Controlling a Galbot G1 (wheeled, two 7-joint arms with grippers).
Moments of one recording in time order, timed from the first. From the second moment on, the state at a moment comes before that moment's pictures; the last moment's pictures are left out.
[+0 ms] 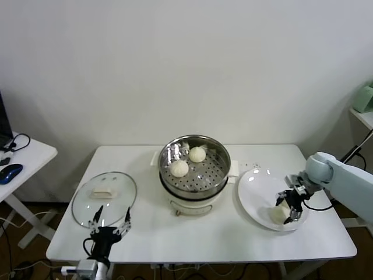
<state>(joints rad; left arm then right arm) 1.67 -1.45 -0.59 -2.02 -0.02 0.01 -0.03 0.01 0.62 -0.93 1.13 0.07 -0.03 -1.19</state>
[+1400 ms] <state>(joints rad) 1.66 -1.45 -0.58 -2.03 -0.01 0.02 -0.03 0.57 1.01 -1.10 1.45 -0.35 0.44 -1.27</state>
